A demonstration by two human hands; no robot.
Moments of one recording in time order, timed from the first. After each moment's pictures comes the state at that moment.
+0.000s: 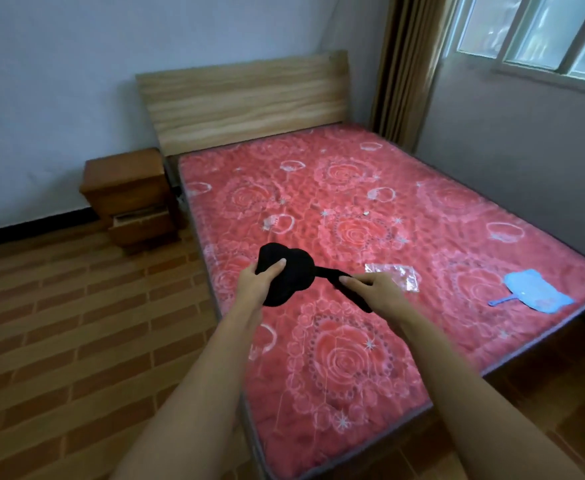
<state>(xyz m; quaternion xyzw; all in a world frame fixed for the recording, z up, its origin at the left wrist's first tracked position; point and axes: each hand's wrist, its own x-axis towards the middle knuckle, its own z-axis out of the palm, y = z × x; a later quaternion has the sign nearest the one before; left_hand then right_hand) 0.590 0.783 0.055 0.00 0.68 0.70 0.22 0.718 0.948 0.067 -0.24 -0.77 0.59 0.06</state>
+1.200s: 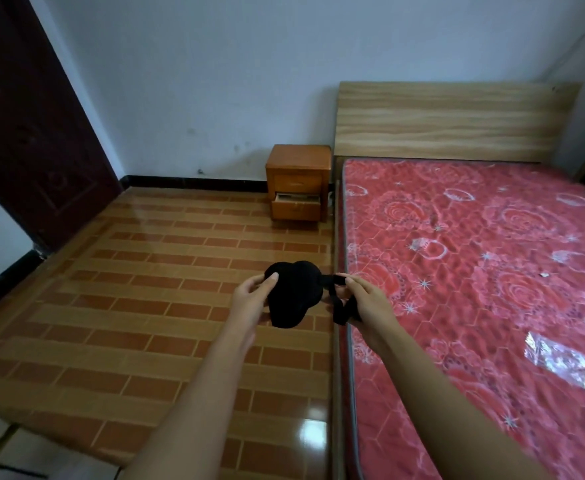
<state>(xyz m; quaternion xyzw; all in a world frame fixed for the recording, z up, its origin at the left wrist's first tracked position) 0.619 0.482 0.056 -0.16 0.65 0.74 0.03 0.627 0.674 0.060 -0.11 -0.63 0.76 -0.05</state>
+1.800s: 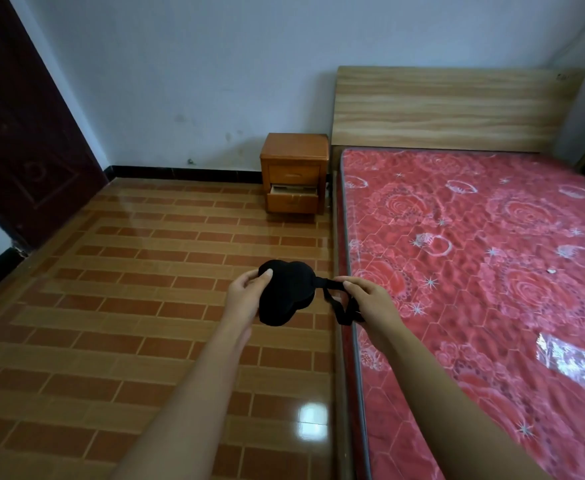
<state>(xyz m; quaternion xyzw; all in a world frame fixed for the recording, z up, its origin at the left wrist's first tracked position) 0.552 0.455 0.036 -0.18 0.66 0.73 0.03 0.567 0.657 0.036 -0.12 -0.70 0.70 -0.06</state>
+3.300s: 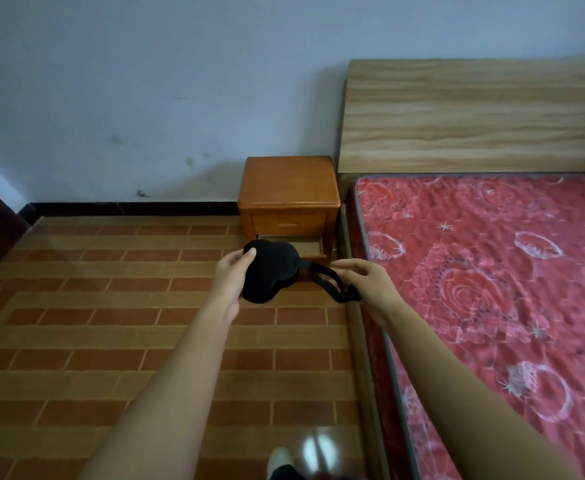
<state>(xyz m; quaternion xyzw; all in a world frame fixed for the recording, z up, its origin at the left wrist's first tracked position) -0.196 0.427 0.030 -0.21 0.66 0.72 0.08 -0.163 0.647 0.021 -0.13 -0.74 0.66 -0.05</state>
